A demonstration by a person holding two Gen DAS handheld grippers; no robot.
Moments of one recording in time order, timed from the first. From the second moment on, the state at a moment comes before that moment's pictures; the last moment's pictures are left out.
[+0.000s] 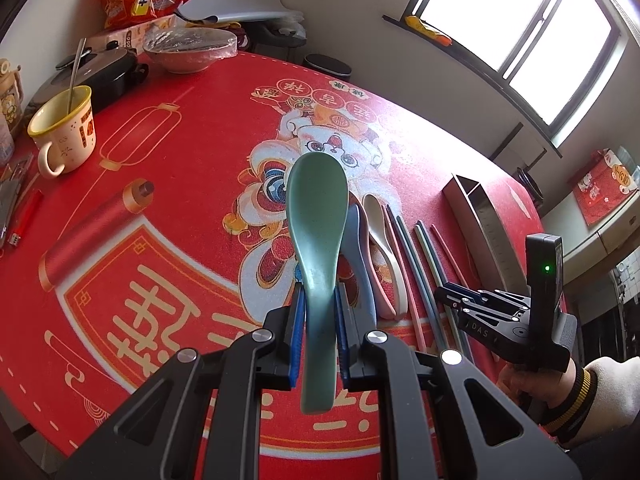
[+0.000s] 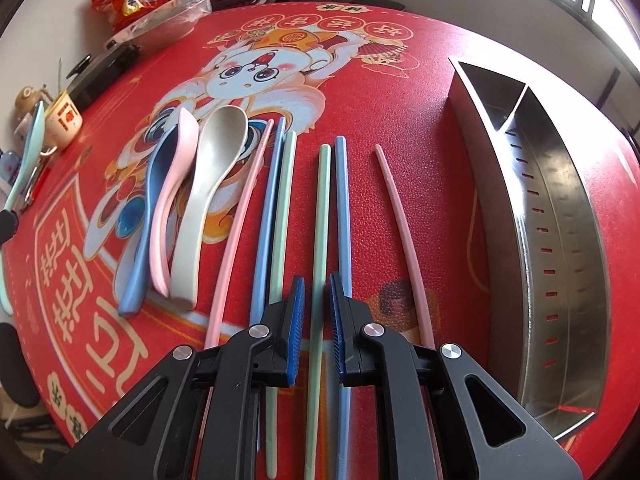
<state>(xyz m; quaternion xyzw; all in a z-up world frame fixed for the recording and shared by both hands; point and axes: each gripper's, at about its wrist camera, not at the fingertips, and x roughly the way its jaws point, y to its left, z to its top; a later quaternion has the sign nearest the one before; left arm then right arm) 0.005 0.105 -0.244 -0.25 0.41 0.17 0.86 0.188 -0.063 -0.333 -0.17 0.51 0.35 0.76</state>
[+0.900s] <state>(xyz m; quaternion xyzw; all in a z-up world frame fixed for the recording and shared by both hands) 0.011 0.080 -0.222 -0.22 0.40 0.16 0.88 0.187 -0.126 -0.261 -0.04 0.48 0.39 0.79</state>
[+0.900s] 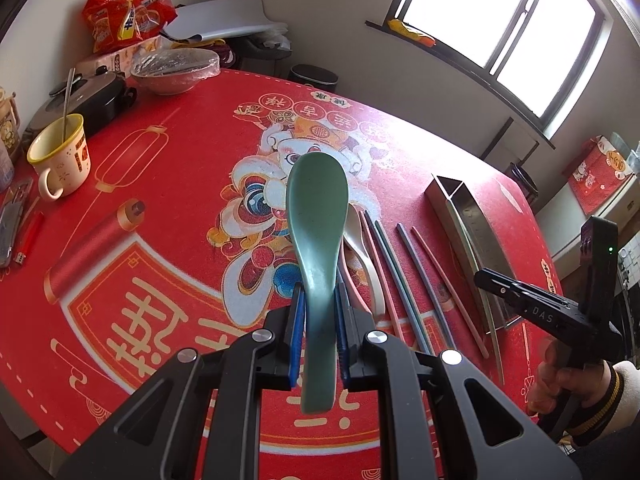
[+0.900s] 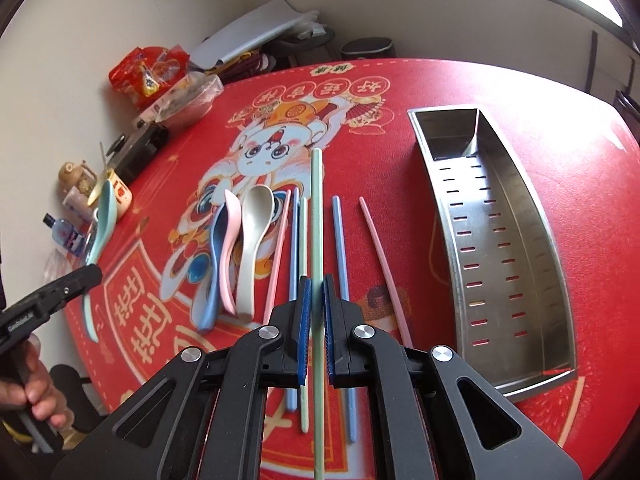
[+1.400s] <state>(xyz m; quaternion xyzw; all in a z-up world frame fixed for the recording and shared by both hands) 0.052 0.047 -0.232 -0.22 0.41 0.11 0.88 0.245 -0.223 -0.225 0.03 0.44 0.32 0.84</state>
